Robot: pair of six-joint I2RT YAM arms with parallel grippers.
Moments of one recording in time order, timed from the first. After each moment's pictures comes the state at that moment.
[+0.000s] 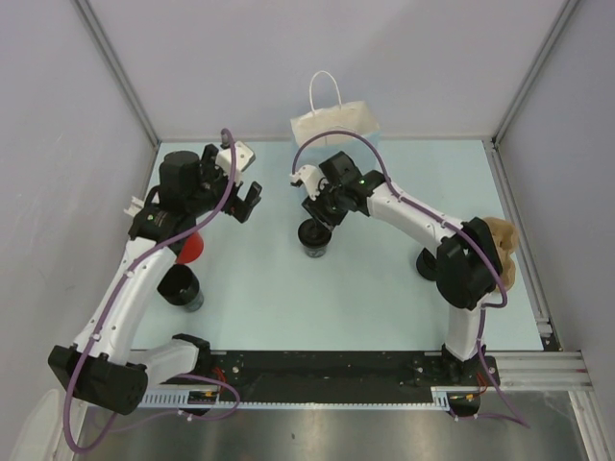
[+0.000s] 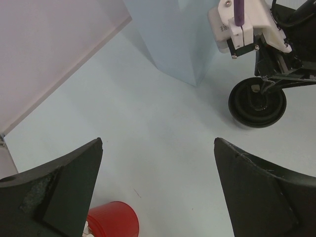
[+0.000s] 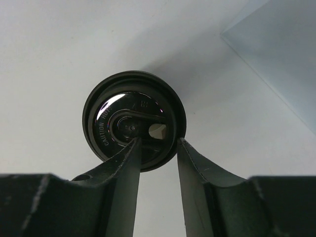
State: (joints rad) left arm -0.28 1.13 1.23 -0.52 0.27 0.40; right arm 0.67 1.90 1.63 -0.66 -0.24 -0.31
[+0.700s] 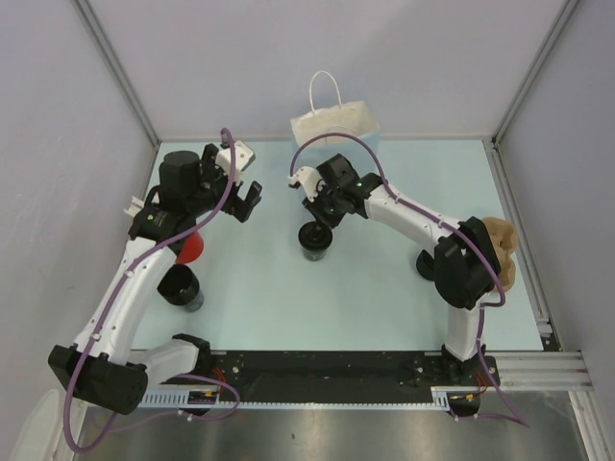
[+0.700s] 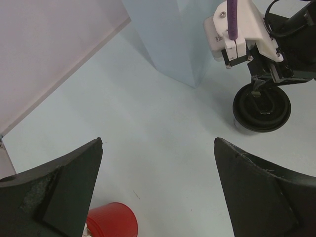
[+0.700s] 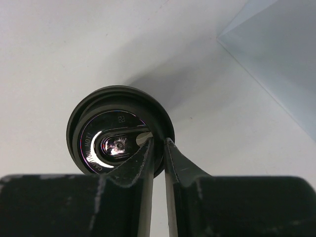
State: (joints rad) left arm -0.28 1.13 1.22 -0.51 0.27 0.39; right arm 0.69 1.91 1.61 -0.61 -0.21 -0.31
